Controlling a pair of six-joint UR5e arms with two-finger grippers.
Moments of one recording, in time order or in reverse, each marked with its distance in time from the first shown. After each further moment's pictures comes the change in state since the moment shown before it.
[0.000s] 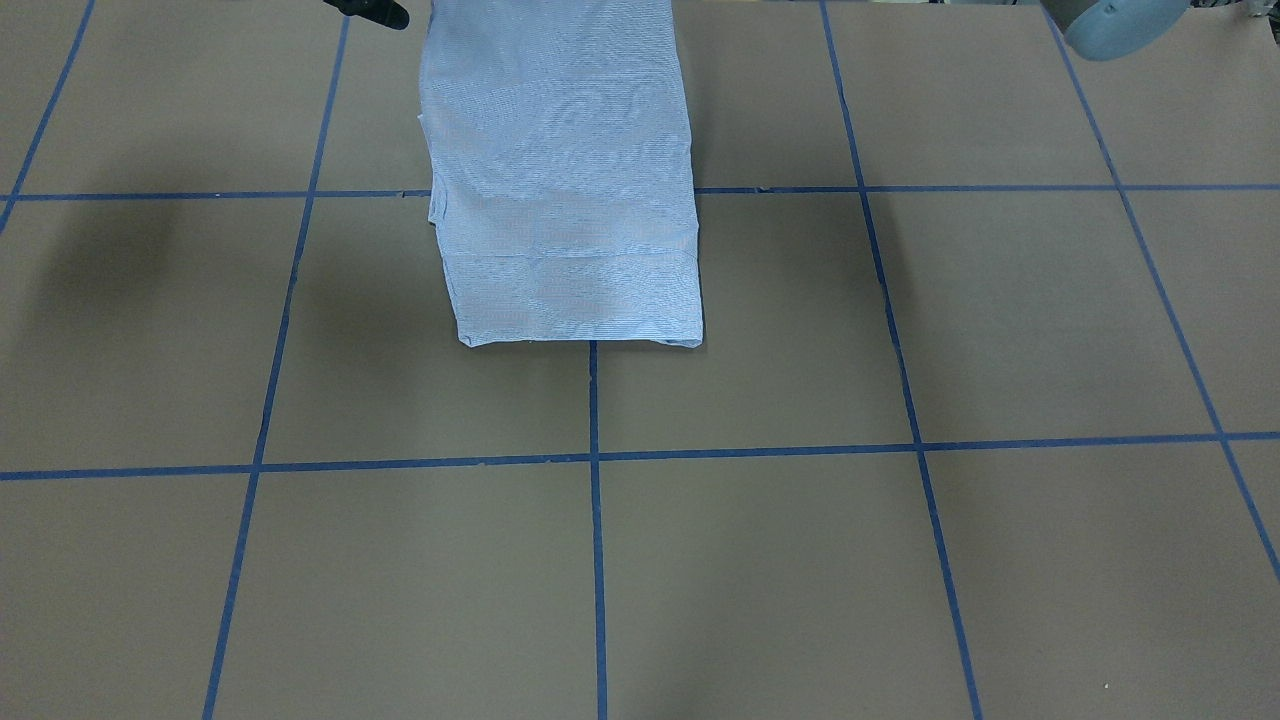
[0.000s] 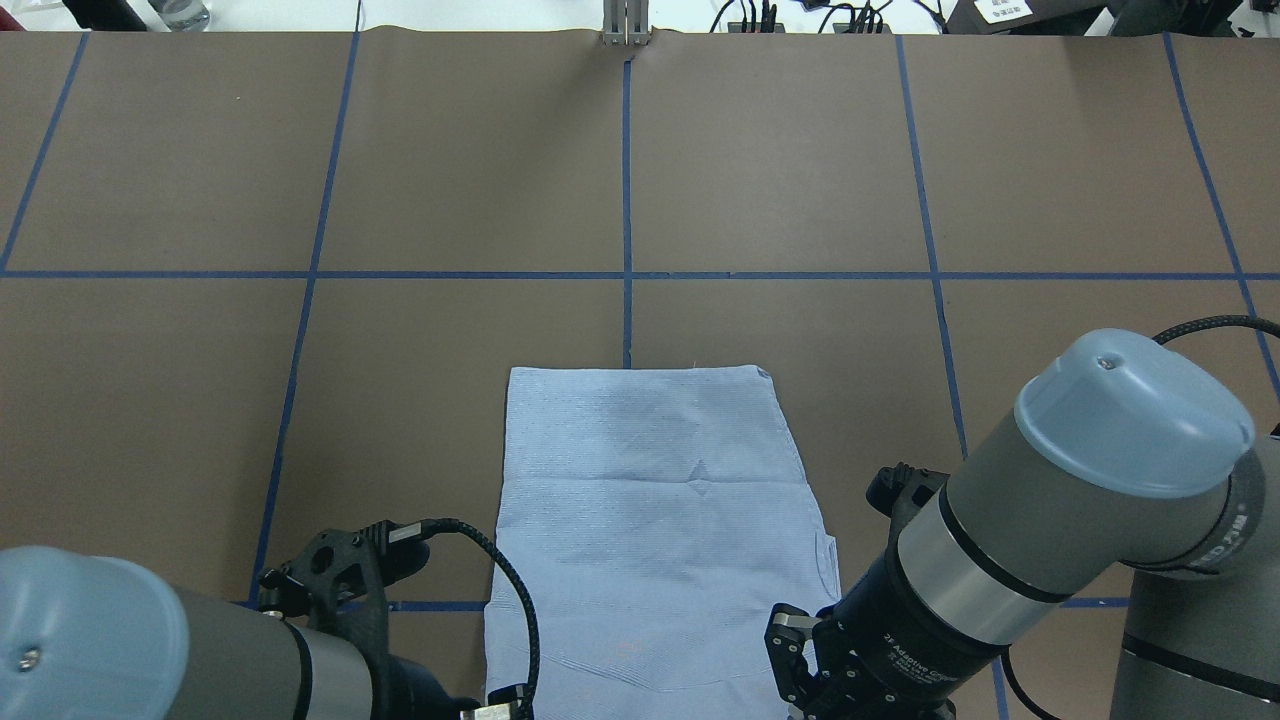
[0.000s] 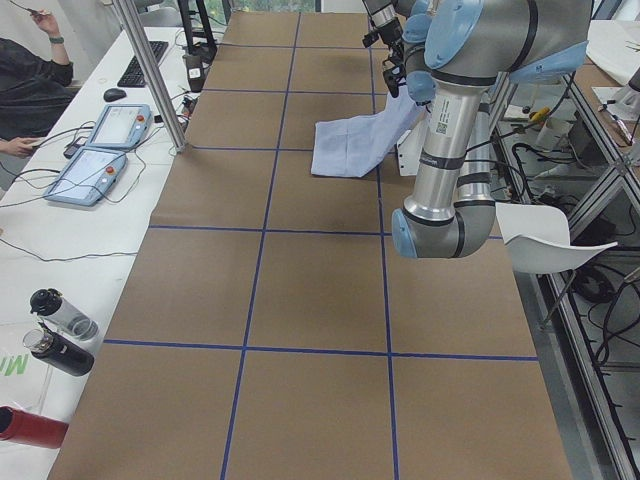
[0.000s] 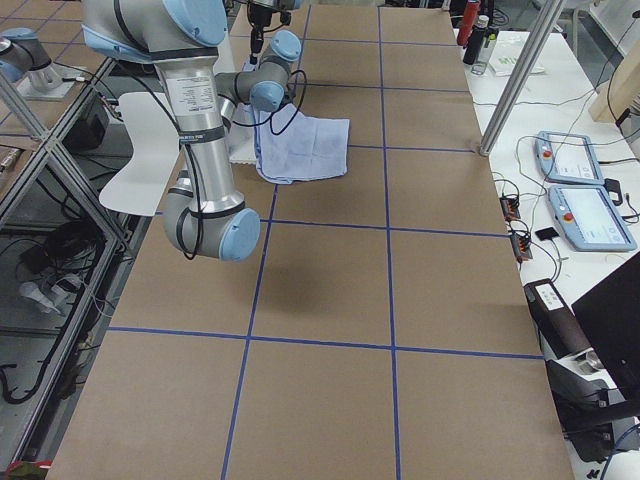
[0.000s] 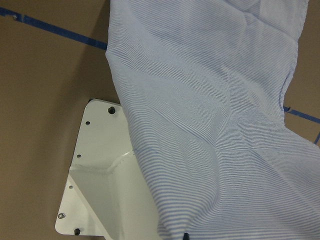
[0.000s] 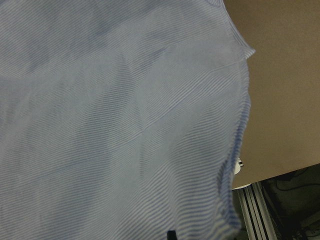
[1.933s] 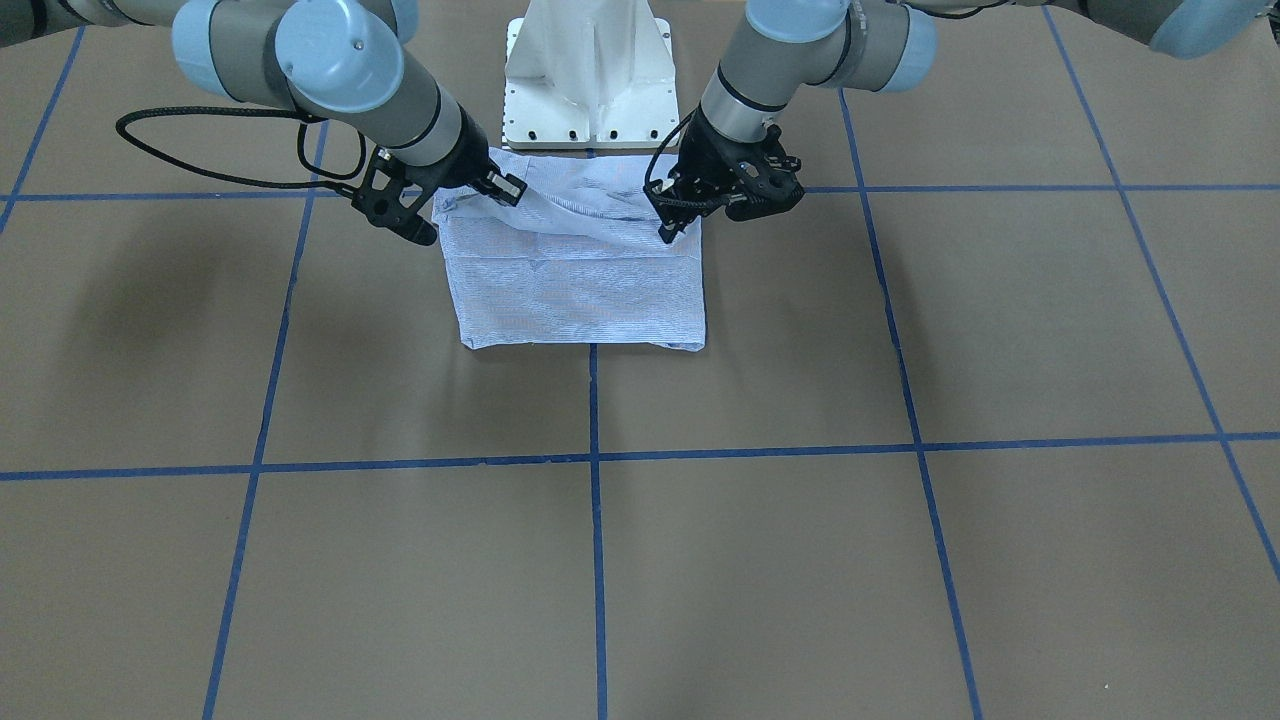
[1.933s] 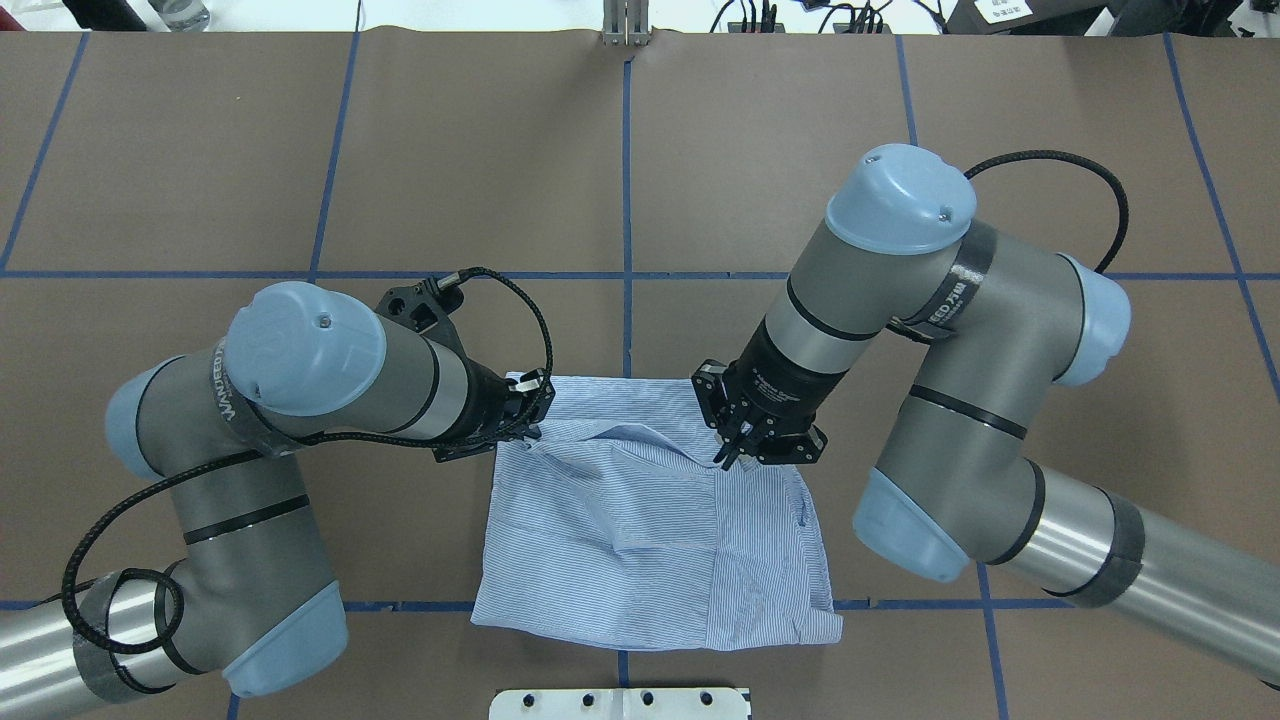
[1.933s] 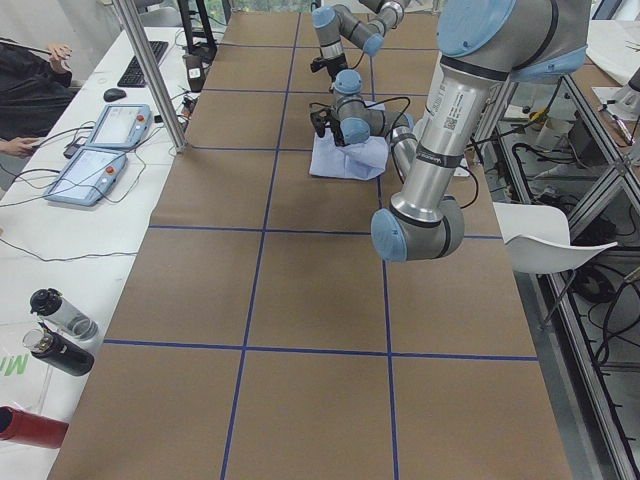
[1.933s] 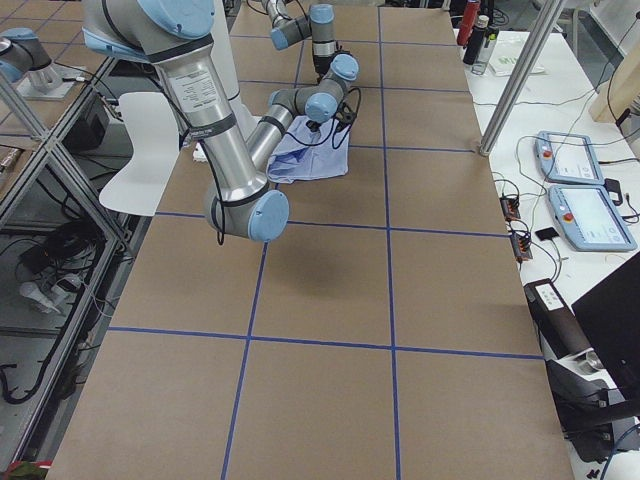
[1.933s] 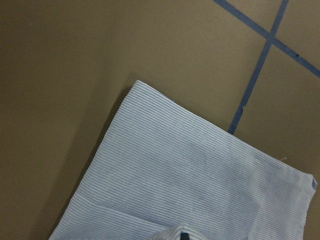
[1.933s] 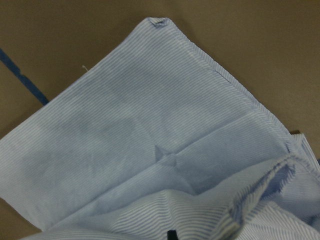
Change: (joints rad) left arm -0.299 -0.016 0.602 -0.483 0.028 0.070; right arm 0.192 0.241 -0.492 0.032 -0.085 -0.159
